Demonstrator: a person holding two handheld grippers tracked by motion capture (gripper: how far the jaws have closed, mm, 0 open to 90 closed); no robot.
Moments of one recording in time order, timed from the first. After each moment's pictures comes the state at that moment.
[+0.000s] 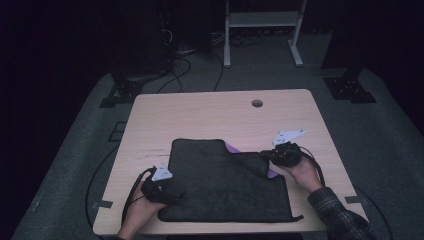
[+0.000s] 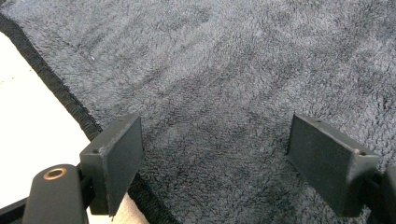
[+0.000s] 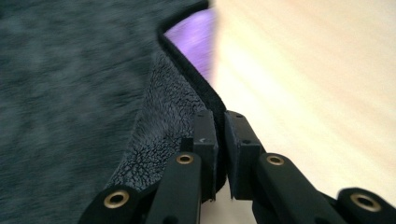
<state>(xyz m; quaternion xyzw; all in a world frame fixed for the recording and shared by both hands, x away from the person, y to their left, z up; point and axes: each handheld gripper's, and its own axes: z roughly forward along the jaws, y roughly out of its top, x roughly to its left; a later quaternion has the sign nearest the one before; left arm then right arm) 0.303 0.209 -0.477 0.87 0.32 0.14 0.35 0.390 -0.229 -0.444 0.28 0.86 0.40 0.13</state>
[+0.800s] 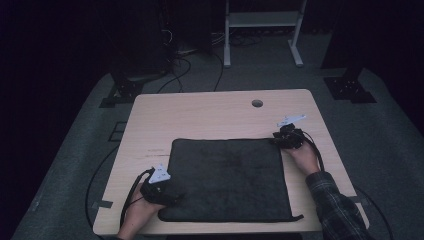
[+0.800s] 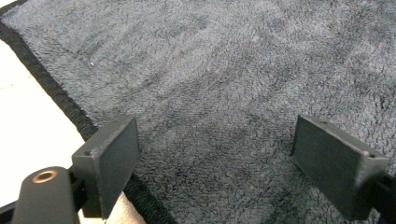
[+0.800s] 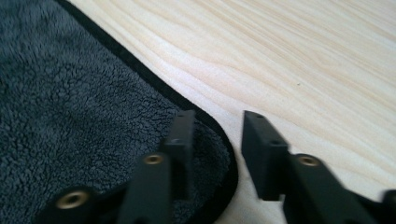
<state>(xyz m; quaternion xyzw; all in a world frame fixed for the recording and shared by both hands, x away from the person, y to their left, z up) 0.302 0.213 -0.482 0.86 0.31 0.14 0.38 0.460 -0.256 -0.470 0.38 0.84 0.35 0.17</state>
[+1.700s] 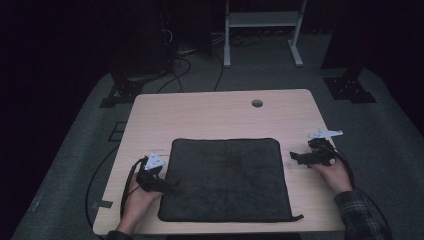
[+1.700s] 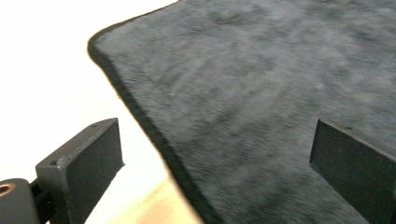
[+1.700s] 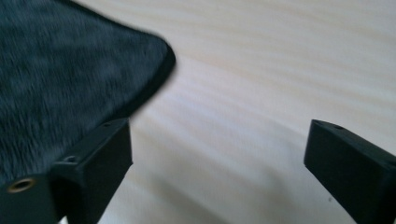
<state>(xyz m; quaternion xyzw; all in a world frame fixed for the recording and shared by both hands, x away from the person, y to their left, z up) 0.330 0.224 -0.462 0.83 0.37 0.19 0.37 0.393 -0.328 -0.473 0.47 0.79 0.35 0.19</state>
